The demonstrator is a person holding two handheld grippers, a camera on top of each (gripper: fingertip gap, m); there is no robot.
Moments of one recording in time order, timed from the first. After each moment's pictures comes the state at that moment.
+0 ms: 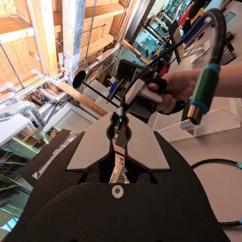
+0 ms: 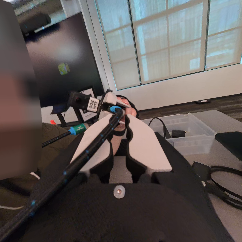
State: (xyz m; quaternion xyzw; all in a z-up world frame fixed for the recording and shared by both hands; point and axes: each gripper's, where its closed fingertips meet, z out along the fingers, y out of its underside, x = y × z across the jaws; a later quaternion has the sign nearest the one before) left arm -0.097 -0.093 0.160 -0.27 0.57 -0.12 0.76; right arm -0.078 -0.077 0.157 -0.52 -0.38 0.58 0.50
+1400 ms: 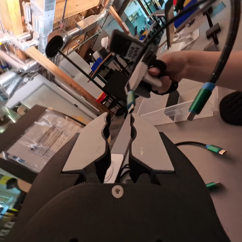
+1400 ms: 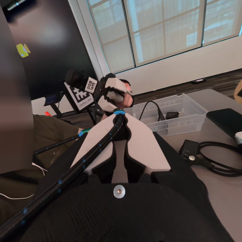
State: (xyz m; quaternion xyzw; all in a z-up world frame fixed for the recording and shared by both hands) left arm -0.108 -0.065 0.136 -0.38 0.60 -0.16 0.69; right arm -0.064 -0.068 0.136 -0.58 -0.38 0.55 0.46
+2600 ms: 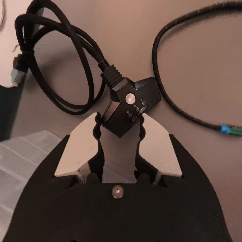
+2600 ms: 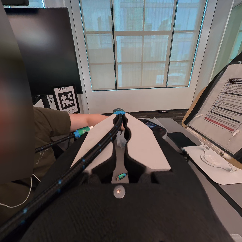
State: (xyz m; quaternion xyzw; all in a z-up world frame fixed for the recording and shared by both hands) left arm -0.147 0.085 -0.117 -0.81 0.56 -0.03 0.17; right arm 0.039 -0.115 0.191 -0.52 -0.38 0.47 0.61
